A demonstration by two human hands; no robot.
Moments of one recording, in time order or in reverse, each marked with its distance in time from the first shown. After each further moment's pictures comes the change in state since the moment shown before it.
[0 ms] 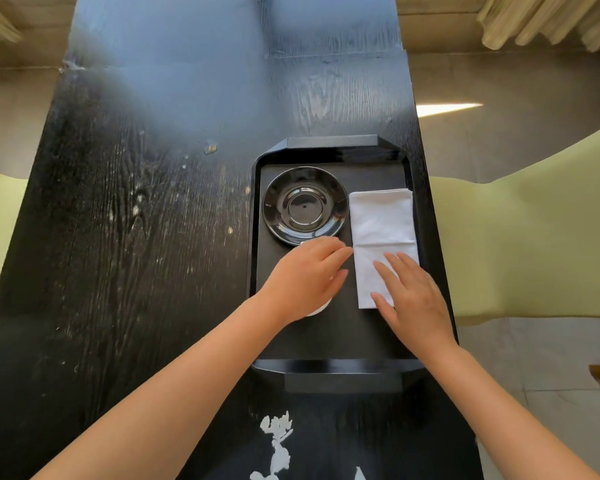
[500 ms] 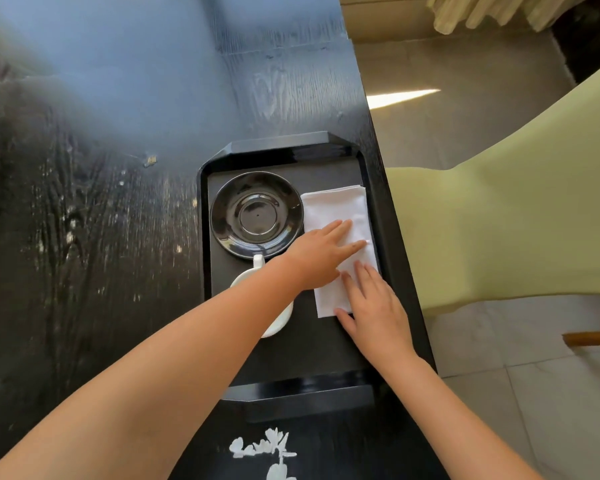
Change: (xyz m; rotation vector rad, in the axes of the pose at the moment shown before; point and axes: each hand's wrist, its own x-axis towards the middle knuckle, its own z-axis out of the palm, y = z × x) left_hand 0.097 0.001 0.065 0.258 -0.645 0.114; right_hand -0.008 0.005 0.024 -0.051 -0.171 0.188
